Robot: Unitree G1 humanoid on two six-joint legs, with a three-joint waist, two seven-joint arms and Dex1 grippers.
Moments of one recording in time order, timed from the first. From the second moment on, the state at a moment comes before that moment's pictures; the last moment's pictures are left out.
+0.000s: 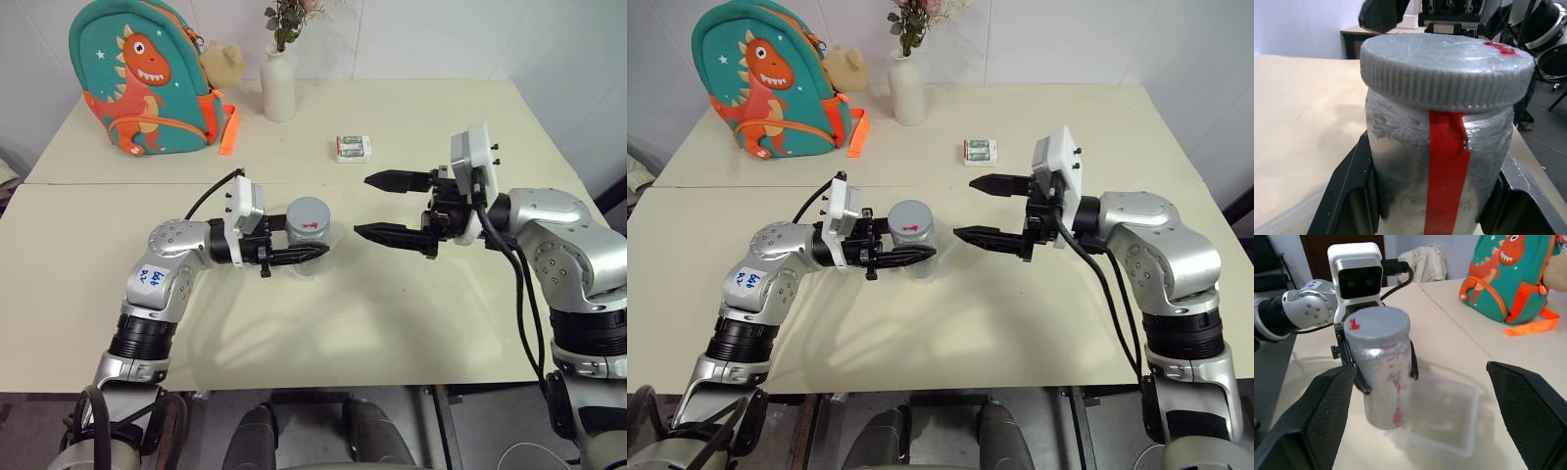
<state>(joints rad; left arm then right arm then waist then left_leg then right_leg) -0.62 0.47 -0.04 0.02 -0.47 0.33 -1.11 -0.69 -0.67 -0.05 -0.20 0.67 0.66 1.06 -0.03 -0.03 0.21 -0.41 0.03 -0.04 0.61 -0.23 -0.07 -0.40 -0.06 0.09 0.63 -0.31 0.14</state>
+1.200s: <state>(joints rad) -0.62 0.45 -0.04 0.02 -0.47 0.33 -1.07 -0.83 -0.44 0.14 -0.15 0.56 0.63 0.90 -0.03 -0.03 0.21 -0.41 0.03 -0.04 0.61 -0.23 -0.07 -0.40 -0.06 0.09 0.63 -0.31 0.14</state>
